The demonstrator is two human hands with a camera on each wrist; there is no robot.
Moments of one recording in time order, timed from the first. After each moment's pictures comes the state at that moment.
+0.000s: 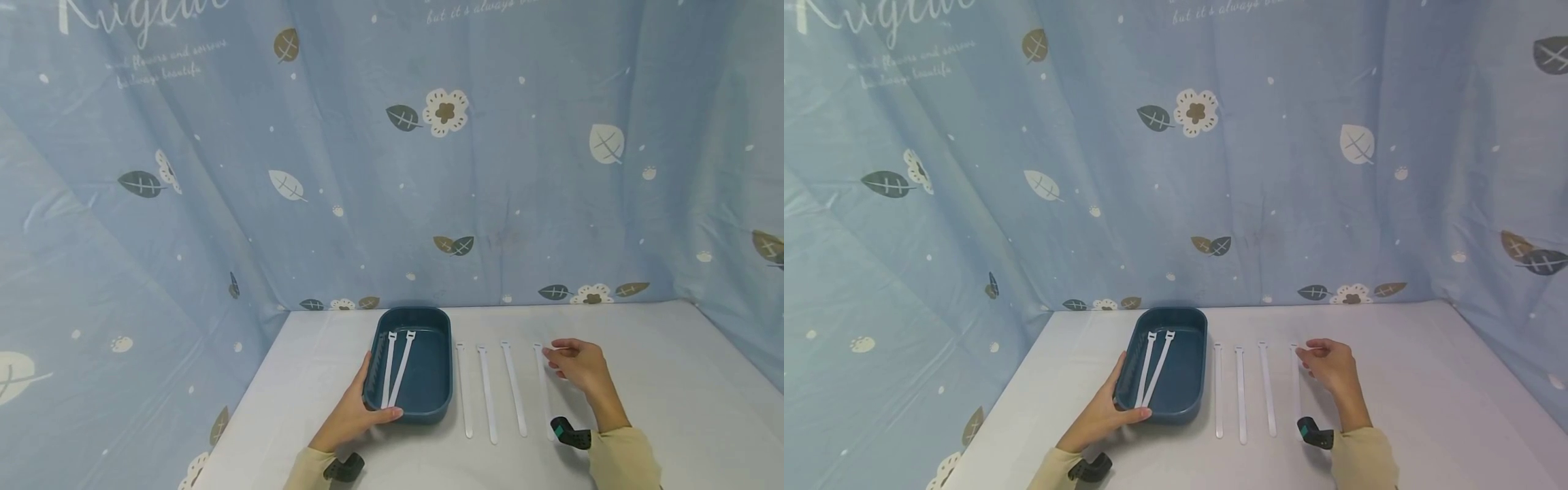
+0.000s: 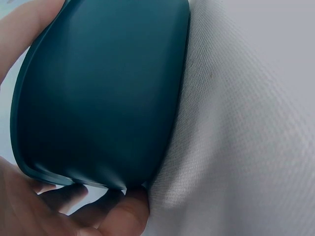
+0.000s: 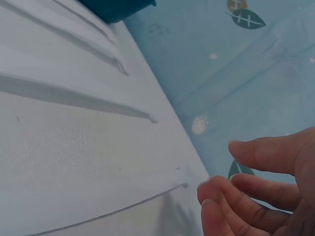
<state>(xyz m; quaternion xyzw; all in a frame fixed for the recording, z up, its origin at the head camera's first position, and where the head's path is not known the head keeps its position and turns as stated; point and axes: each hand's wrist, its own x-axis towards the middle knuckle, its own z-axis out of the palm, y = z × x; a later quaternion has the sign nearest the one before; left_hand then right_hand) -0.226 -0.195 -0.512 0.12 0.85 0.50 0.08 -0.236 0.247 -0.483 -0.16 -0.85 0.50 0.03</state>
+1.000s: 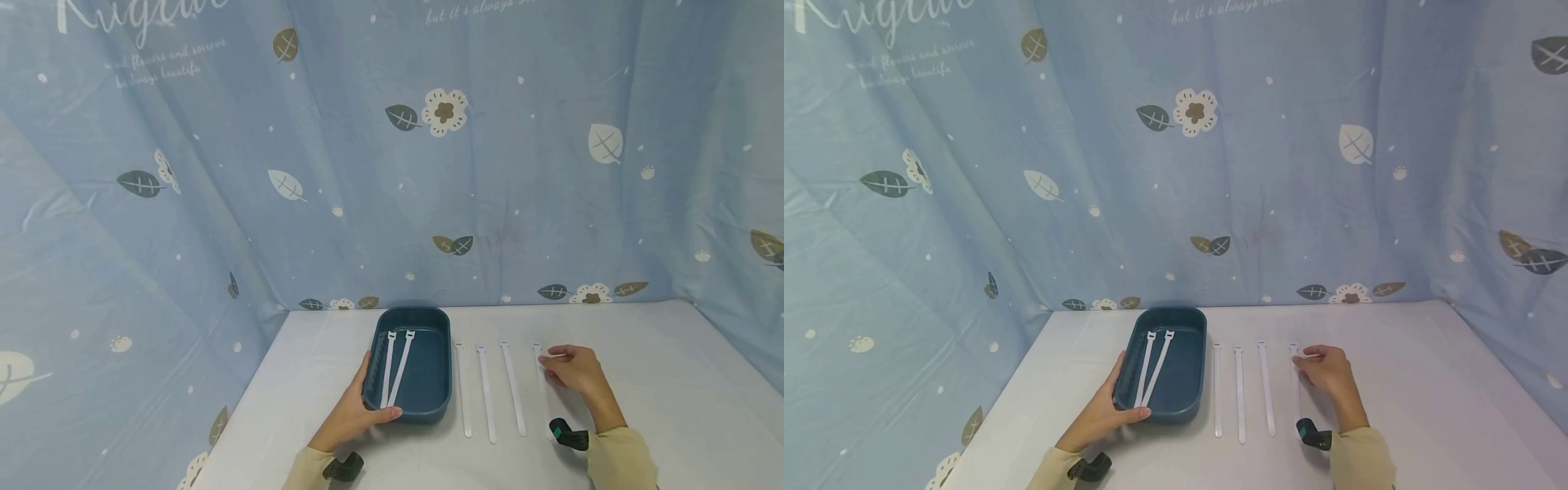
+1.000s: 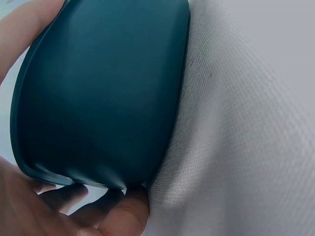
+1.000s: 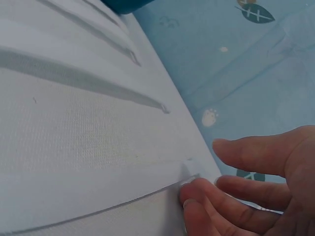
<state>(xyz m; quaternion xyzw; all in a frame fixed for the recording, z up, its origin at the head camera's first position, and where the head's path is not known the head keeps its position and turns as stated) -0.227 -0.196 -0.514 0.12 0.85 0.50 0.07 -0.234 0.248 -0.492 -0.14 -0.86 0.49 -0.01</state>
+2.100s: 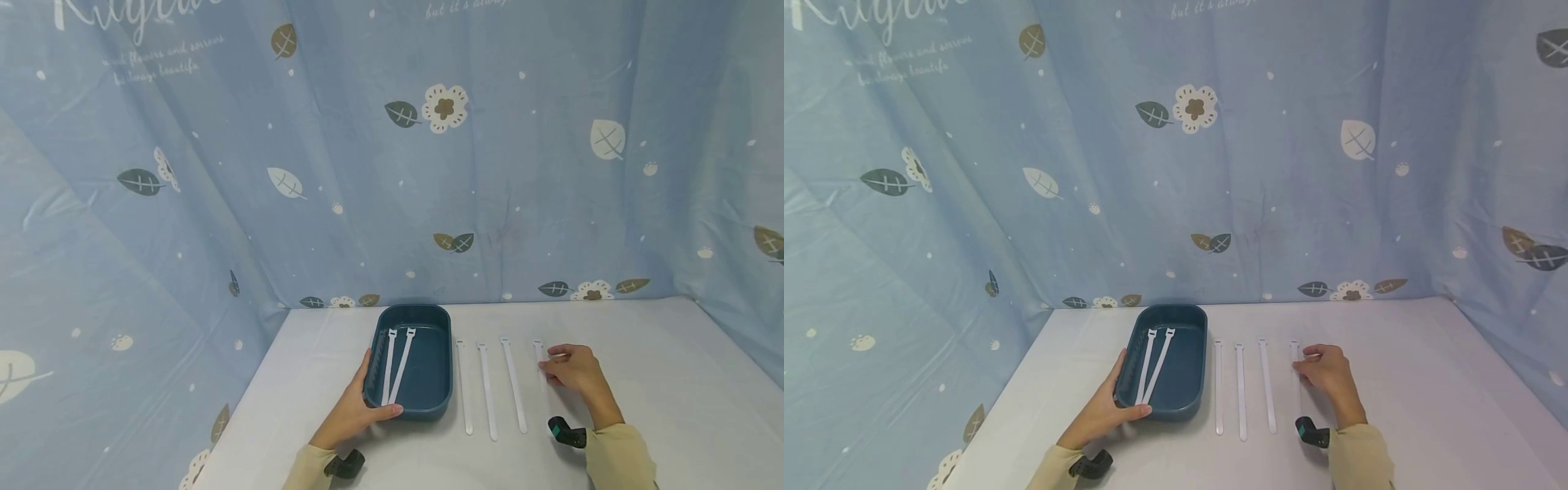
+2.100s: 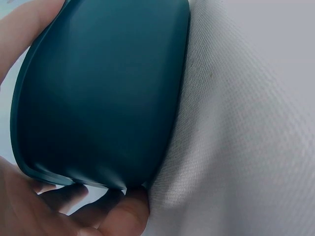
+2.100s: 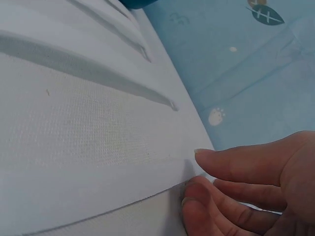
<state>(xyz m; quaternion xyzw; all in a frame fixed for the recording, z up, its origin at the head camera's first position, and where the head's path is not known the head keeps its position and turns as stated) -0.227 -0.195 -0.514 0.12 0.86 0.50 0.07 -0.237 0.243 -0.496 -0.16 -0.87 0.47 -0.01</state>
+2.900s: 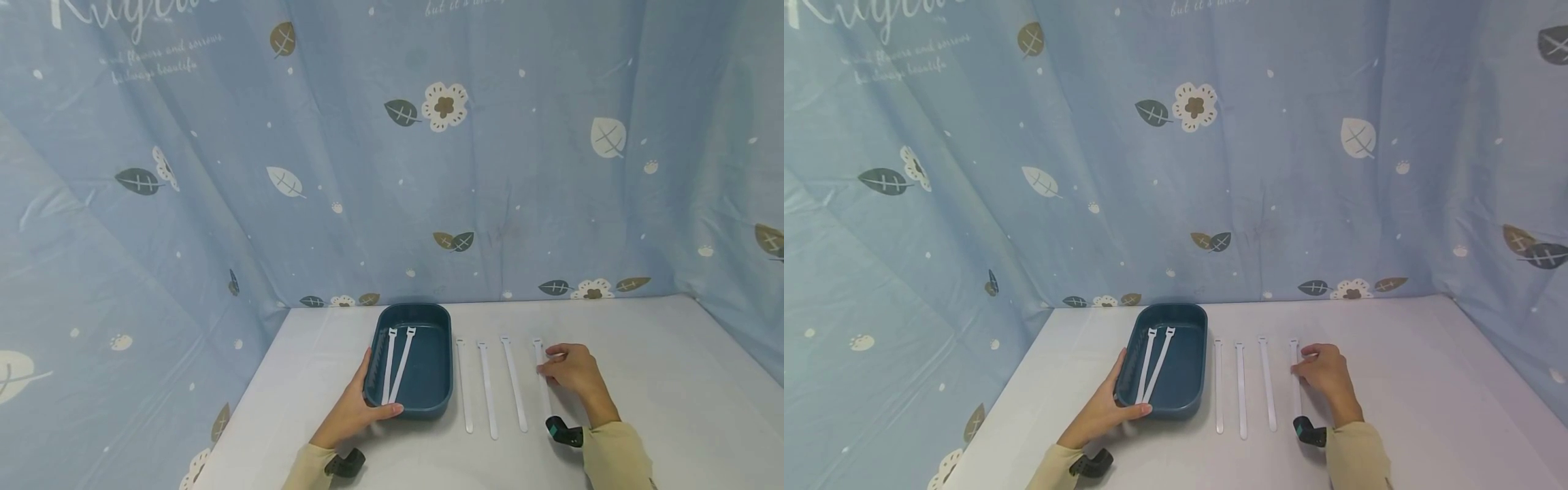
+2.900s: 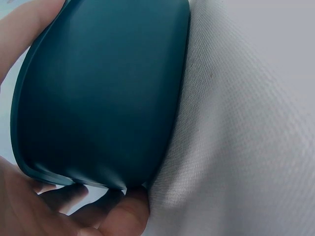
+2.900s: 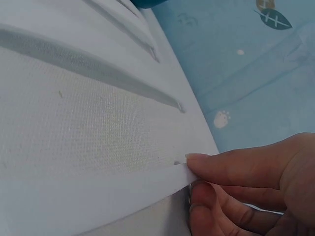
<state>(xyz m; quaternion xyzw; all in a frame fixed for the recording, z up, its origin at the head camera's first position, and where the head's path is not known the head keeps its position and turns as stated) -0.228 -0.195 -0.514 0.12 0.85 0.51 0.07 -0.236 0.239 -0.494 -0.14 -0.88 0.45 -0.01</state>
